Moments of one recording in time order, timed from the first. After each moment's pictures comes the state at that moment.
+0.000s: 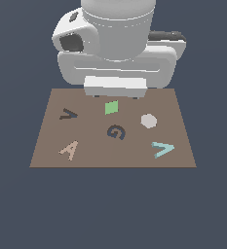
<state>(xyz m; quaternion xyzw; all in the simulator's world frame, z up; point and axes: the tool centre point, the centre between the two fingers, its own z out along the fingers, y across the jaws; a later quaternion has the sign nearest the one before) 0.006 0.007 0.173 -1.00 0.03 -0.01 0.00</state>
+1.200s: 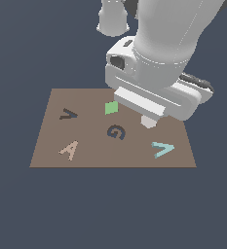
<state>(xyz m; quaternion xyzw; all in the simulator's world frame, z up) 0.013 0.075 0.128 -0.96 0.28 -0.01 0.00</state>
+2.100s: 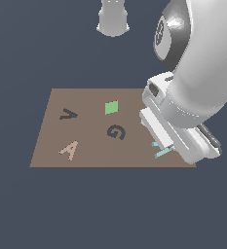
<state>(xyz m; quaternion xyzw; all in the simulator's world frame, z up) 0.061 0.137 0.075 -0.84 0.54 0.00 0.00</state>
